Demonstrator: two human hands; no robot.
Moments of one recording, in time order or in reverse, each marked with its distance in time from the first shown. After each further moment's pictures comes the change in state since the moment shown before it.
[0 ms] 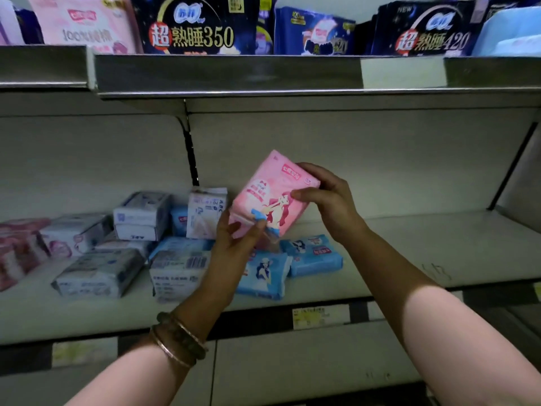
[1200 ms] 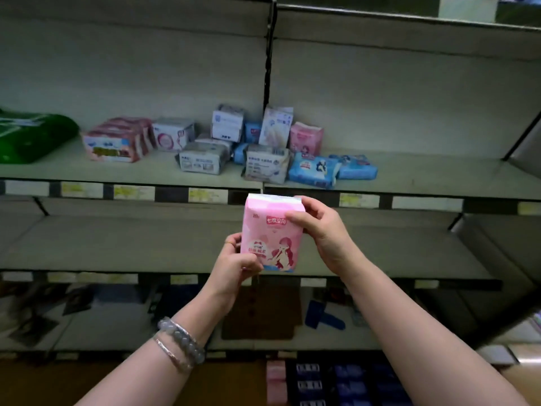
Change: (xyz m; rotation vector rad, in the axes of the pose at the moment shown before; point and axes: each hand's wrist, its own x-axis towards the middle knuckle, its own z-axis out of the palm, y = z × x) left_hand -0.250 -0.020 -0.161 -0.189 -0.061 -0.424; right_hand -0.254 -0.005 0.163 -0.012 -0.108 0.363
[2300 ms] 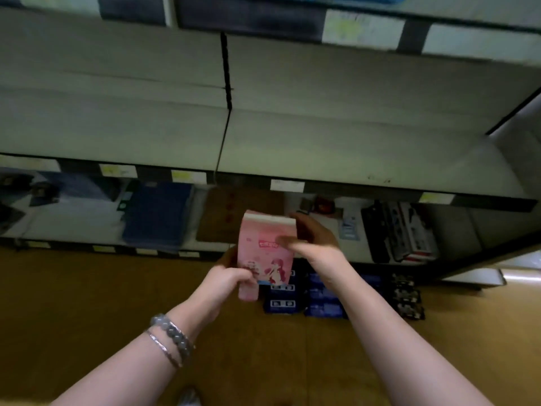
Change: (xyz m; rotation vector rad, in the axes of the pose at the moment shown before) left_hand 0.016 -0.277 0.058 0.251 0.115 -0.518; right_hand -0.092 0.247 -0.132 -0.194 -0.058 0.444
